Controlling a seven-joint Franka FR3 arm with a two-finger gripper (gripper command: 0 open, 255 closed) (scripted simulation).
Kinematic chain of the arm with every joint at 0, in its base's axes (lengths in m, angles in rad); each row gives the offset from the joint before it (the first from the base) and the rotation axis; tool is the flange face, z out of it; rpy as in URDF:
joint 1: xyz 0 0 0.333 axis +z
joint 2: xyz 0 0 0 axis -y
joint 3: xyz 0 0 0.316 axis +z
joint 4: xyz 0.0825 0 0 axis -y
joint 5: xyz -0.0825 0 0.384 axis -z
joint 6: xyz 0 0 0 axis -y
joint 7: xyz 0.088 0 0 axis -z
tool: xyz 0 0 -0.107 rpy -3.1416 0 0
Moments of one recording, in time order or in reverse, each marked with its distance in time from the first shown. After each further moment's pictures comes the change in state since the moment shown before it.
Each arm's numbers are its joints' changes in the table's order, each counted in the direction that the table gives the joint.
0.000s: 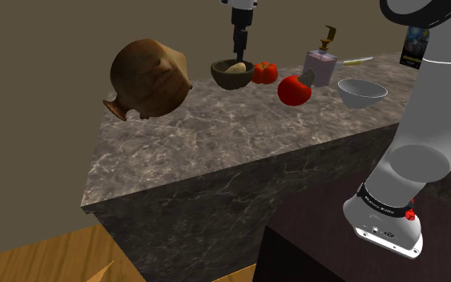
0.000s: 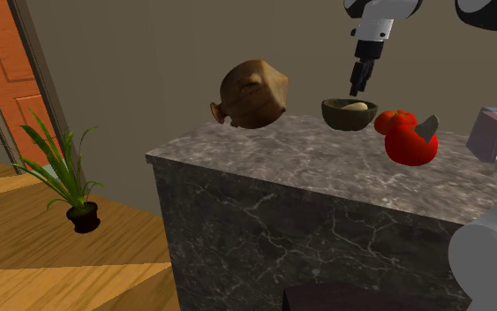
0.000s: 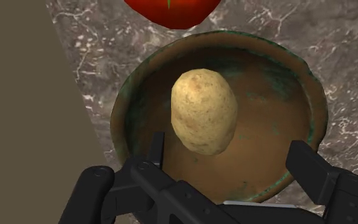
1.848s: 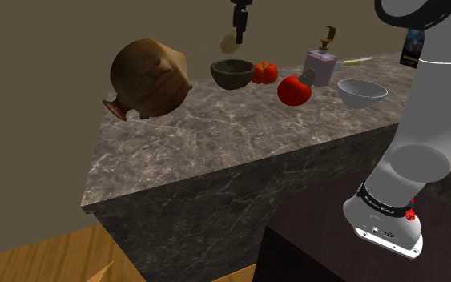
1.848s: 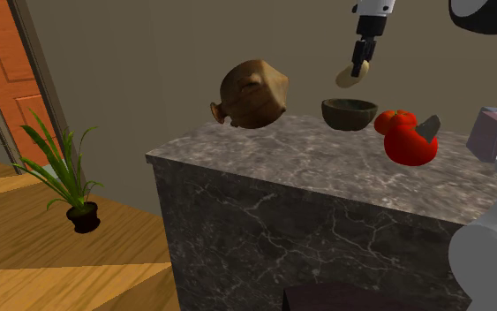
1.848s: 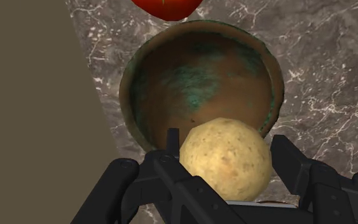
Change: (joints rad) arm 0.007 -0.026 0.005 0.205 0.002 -0.178 0.026
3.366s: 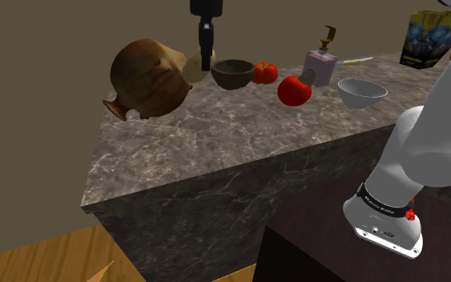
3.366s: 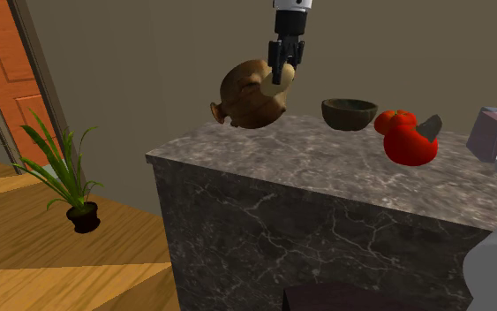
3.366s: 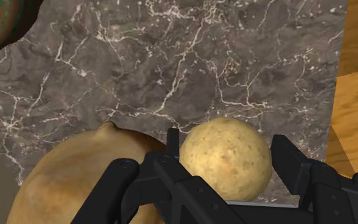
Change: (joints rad) arm 0.265 0.263 0.238 -0.348 0.040 0.106 0.498
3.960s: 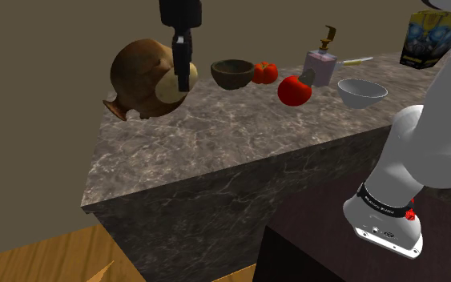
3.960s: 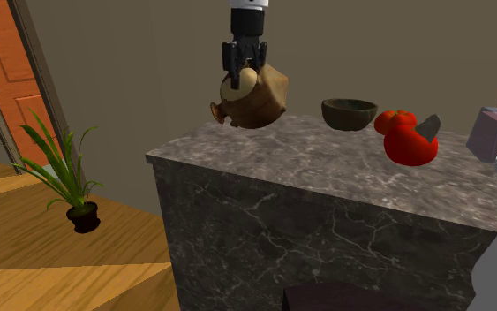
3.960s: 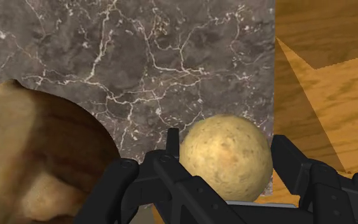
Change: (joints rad) arm 0.111 -0.039 0.114 0.038 0.027 0.003 0.227
